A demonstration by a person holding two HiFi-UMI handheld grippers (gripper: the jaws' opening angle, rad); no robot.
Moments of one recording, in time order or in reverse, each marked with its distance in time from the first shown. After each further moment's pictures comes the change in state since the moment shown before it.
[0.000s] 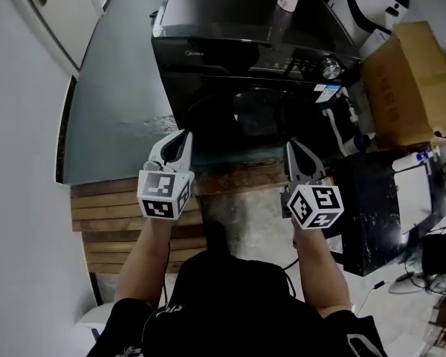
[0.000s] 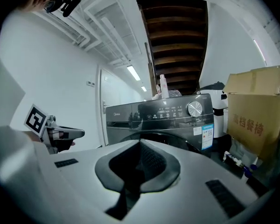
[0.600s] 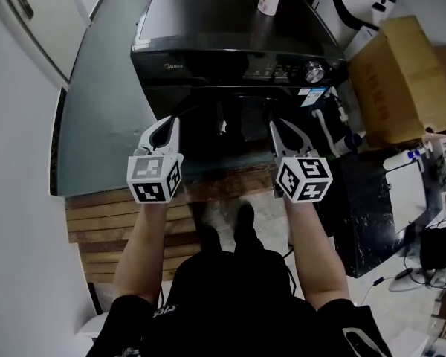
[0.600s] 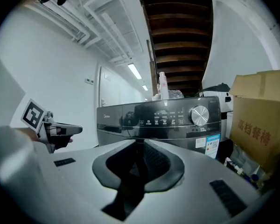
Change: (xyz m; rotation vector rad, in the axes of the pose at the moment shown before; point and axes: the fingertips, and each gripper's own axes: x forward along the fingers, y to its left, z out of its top) left arm 0.053 0.017 0.031 -0.045 -0.029 0.048; right arm 0.059 -0.033 0.027 -0.041 0.015 0.010
